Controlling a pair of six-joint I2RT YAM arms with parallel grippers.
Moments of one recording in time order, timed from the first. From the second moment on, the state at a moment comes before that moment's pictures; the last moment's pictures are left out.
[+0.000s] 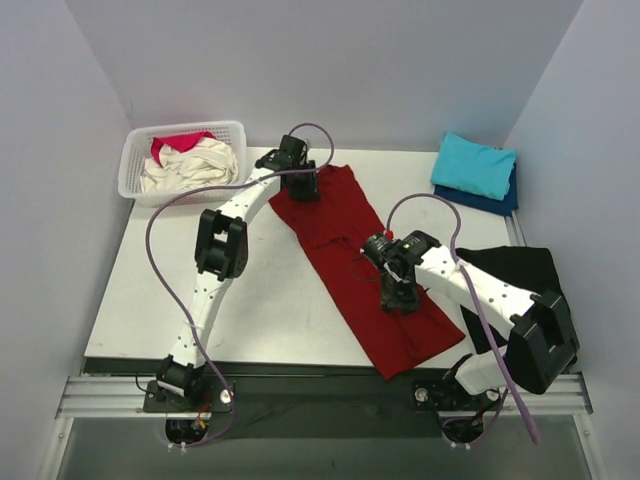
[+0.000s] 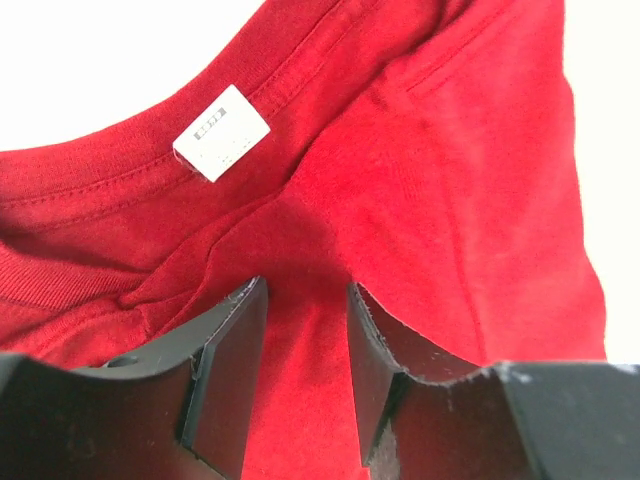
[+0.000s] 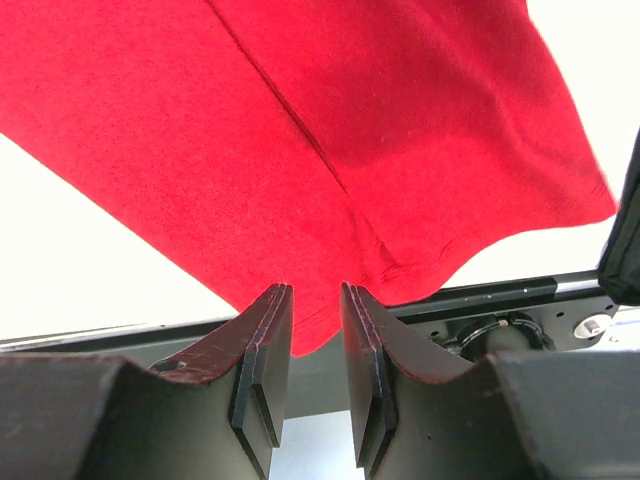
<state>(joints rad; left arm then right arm) -0.41 2.64 2.45 -0.76 0.11 -0.48 0.72 1.41 1.03 -1.14 0.21 0.76</state>
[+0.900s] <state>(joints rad) -0.28 2.19 1.94 -0.13 0.47 -0.57 0.87 1.89 1.16 -1.04 0.31 0.52</state>
